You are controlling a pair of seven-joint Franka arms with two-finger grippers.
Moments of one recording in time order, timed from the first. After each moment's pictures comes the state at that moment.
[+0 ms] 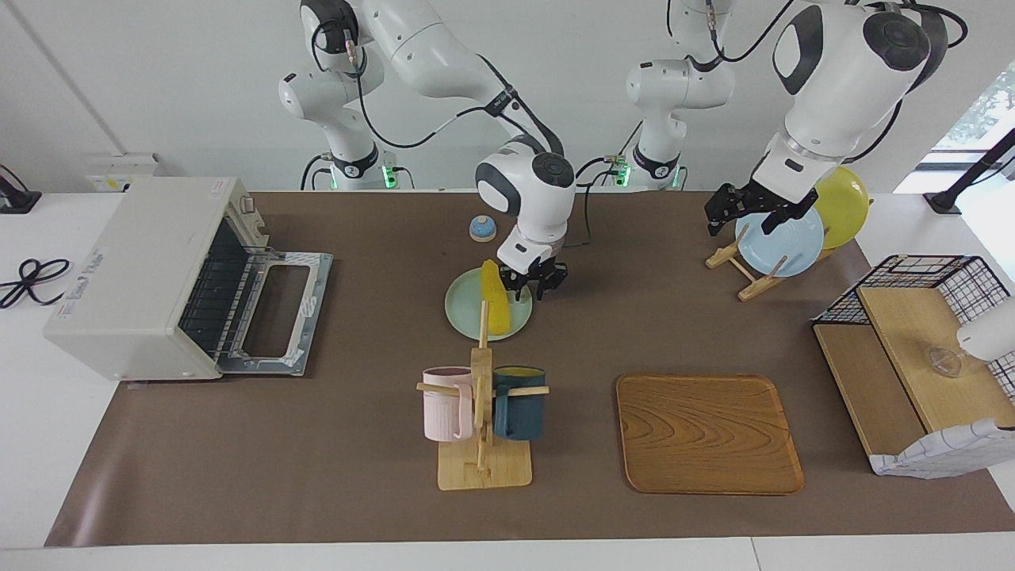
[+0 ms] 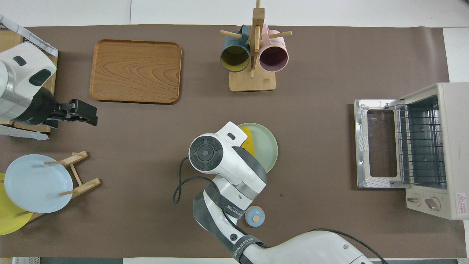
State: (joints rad) left arm -0.10 0.00 -0.06 -1.66 -0.05 1.58 -0.14; right arm 0.71 0.45 0.05 -1.78 -0.11 2.21 0.78
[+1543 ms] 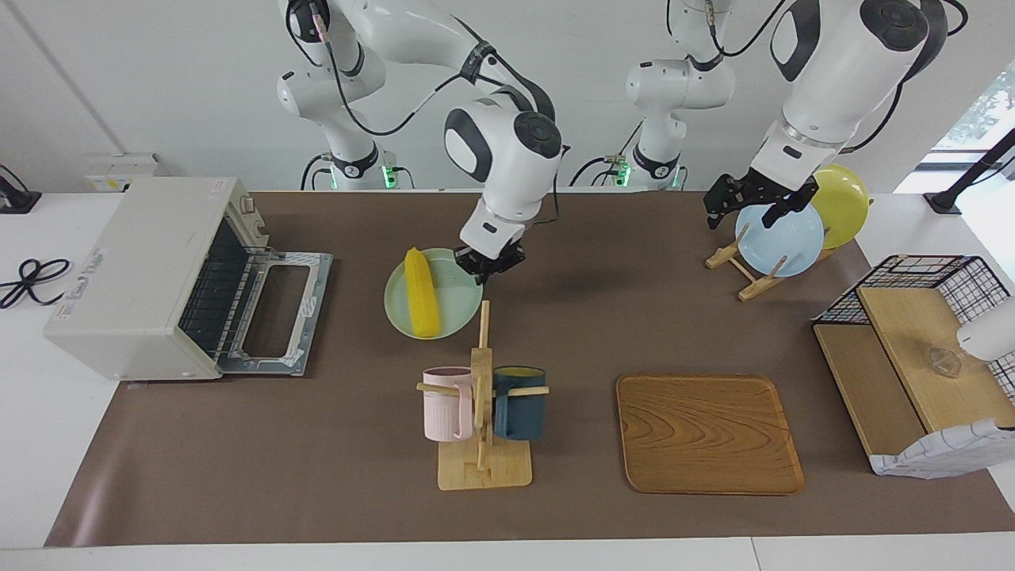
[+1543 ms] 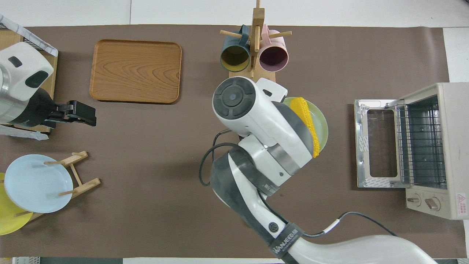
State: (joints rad) left arm -0.12 -0.02 -0.06 -1.66 -0.05 1.57 -0.14; right arm 0.54 0.33 0.04 -1.55 -0.20 1.68 0.42
